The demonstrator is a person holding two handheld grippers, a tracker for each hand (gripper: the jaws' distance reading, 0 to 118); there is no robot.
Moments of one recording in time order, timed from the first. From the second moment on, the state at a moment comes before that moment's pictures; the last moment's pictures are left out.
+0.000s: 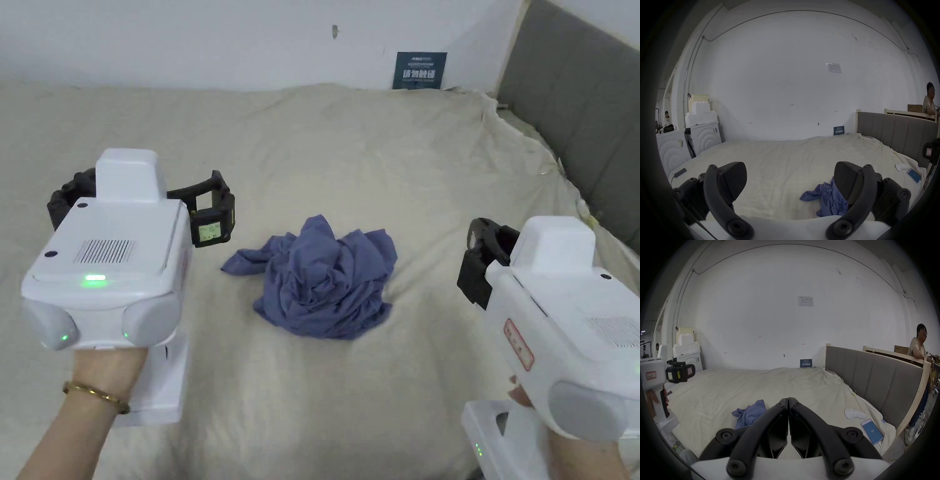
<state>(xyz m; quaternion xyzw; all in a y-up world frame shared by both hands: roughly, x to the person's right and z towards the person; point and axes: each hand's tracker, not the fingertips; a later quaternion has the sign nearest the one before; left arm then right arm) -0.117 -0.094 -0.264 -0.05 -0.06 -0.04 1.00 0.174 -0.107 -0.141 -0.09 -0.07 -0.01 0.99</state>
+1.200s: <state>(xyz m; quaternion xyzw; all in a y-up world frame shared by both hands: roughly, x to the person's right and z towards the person) -0.153 -0.144 -0.227 -0.13 -0.10 0.01 0.99 0.165 -0.127 -0.137 -0.11 -0.06 0.00 0.99</state>
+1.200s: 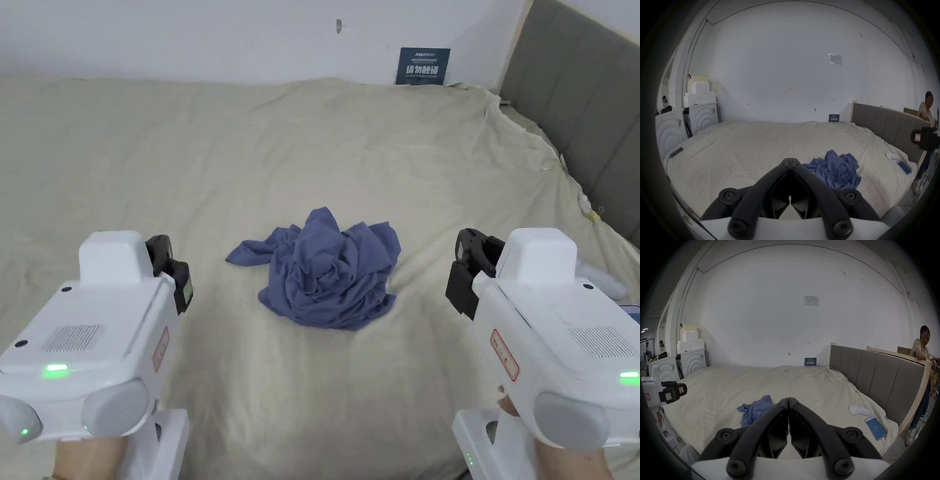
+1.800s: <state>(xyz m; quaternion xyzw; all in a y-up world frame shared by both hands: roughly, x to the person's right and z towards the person) -0.095 -0.162 -0.446 -0.39 -0.11 0.00 0.91 0.176 -0.145 -0.183 -0.15 -0.06 -0.02 0.99</state>
